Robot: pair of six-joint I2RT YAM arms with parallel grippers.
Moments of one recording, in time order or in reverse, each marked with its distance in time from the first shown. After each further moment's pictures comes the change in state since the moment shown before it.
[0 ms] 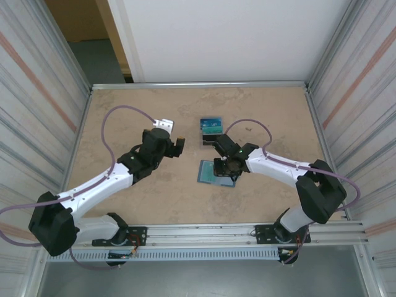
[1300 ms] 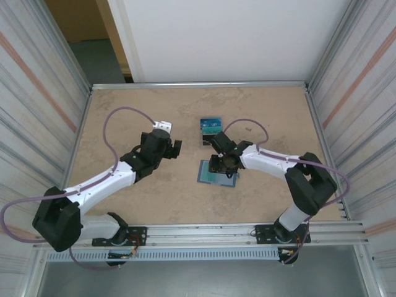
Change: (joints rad) left arm 0.043 0.041 -0.042 0.012 -0.006 -0.005; right arm -0.017 0.128 0.053 0.070 -0.014 0.059
